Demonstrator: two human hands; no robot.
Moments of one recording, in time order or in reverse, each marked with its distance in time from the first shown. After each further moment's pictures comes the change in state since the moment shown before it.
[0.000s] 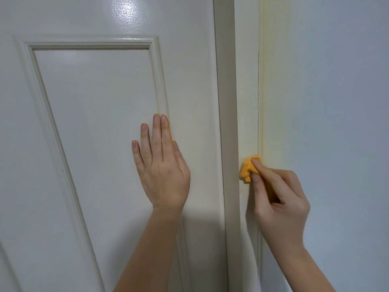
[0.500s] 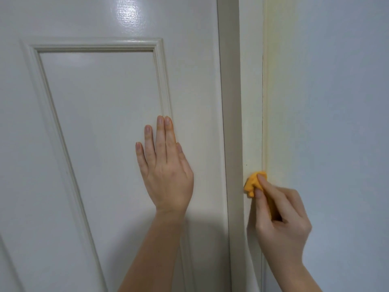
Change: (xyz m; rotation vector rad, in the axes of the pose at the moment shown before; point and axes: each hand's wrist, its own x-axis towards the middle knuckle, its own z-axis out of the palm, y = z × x) left_hand 0.000 -0.001 0.001 0.012 0.008 0.013; right_hand -0.026 -0.001 0.002 -0.029 0.058 0.080
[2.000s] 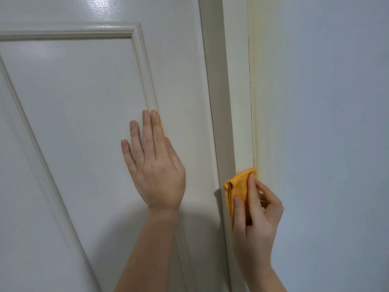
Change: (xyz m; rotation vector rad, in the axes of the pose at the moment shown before) left_hand -0.004 -0.002 0.000 -0.013 0.022 0.013; right_hand -0.058 -0.012 0.024 -0.098 -0.019 0.250
